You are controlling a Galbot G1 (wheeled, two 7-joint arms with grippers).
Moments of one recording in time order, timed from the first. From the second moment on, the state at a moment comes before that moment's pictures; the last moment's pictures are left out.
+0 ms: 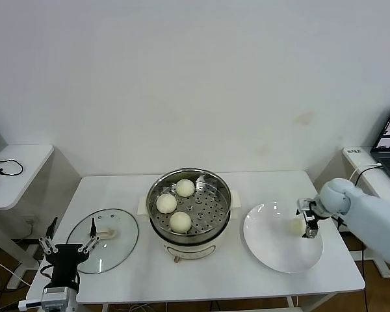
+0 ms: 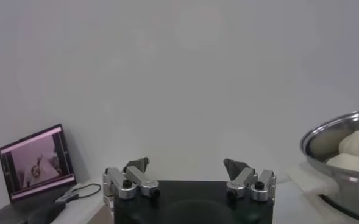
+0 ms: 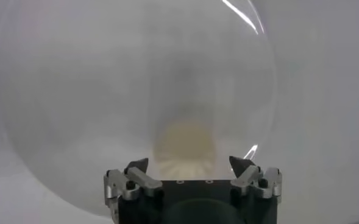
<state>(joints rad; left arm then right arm) 1.72 -1.27 -0.65 -2.28 0.04 0.15 -0.29 -0.18 0.66 -0.63 1.19 -0.26 -0.23 -1.02</state>
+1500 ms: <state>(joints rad) 1.71 -1.28 -0.62 -2.30 0.04 0.16 -0.28 0.44 0.68 -1.02 1.49 0.13 -0.41 -1.01</state>
